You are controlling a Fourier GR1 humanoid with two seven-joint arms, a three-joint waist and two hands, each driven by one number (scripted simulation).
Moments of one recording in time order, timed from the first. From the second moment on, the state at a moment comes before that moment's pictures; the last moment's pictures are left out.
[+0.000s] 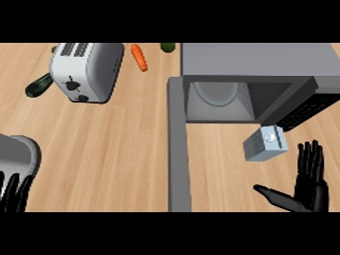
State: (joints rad) left arm 0.59 0.03 0.01 -2.10 0.30 -0.27 -0.32; right arm 0.02 -0.07 -0.25 -1.03 -0.13 0.04 -0.93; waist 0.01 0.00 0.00
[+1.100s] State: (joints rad) left arm 0.67 0.01 -0.02 -2.11 0.28 -0.29 -0.36; right arm -0.23 -0.12 -0.30 -0.55 -0.08 0.05 -1.10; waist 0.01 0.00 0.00
